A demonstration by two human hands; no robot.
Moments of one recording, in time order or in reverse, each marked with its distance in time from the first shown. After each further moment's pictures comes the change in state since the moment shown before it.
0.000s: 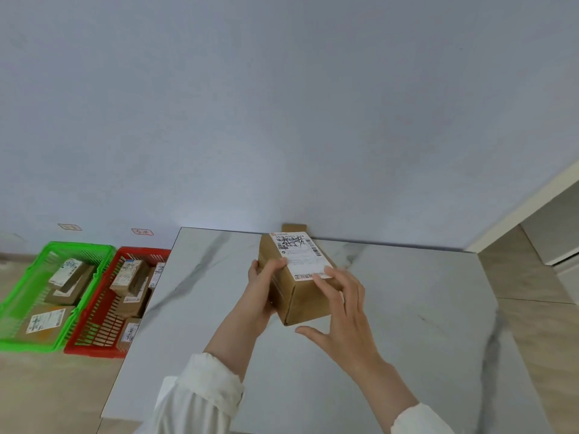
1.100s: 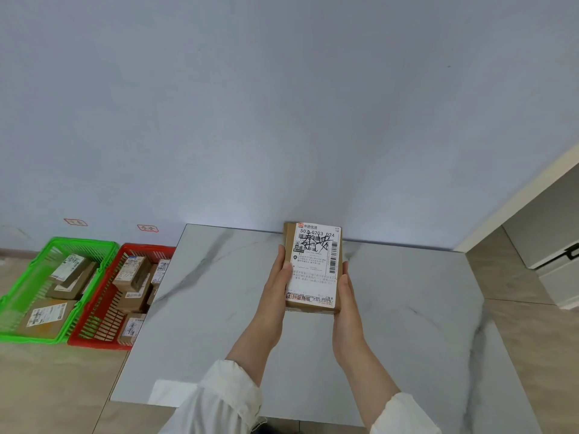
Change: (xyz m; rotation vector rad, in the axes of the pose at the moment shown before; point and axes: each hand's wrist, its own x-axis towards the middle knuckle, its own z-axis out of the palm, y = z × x) left_hand -0.053 -0.032 -0.003 0.163 -0.087 0.289; right_hand -0.006 -0.069 -0.007 1.102 0.070 0.987
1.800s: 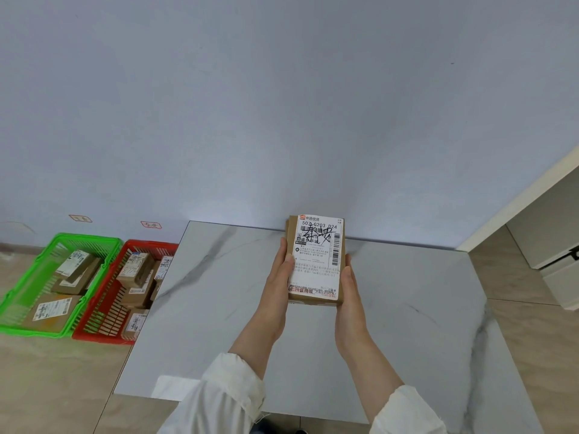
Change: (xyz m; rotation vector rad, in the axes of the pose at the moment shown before) left_hand -0.003 0.008 0.006 -0.018 0.017 0.030; right_hand 0.001 -0.009 0.001 -0.003 -0.010 -0.040
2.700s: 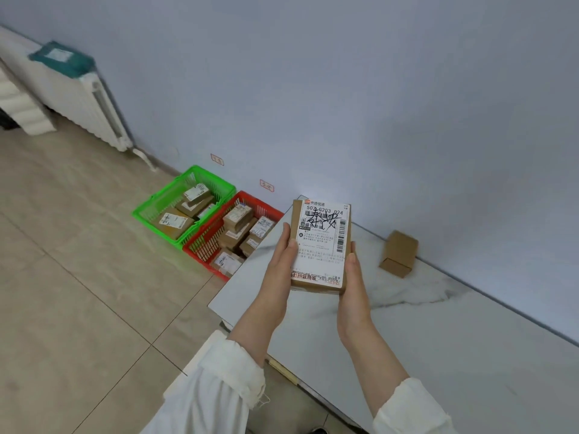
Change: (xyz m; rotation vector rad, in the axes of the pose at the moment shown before) left_hand -0.096 0.014 -0.188 -0.191 0.414 0.157; right_hand -0.056 0.074 0.174 -0.183 -0.411 0.063
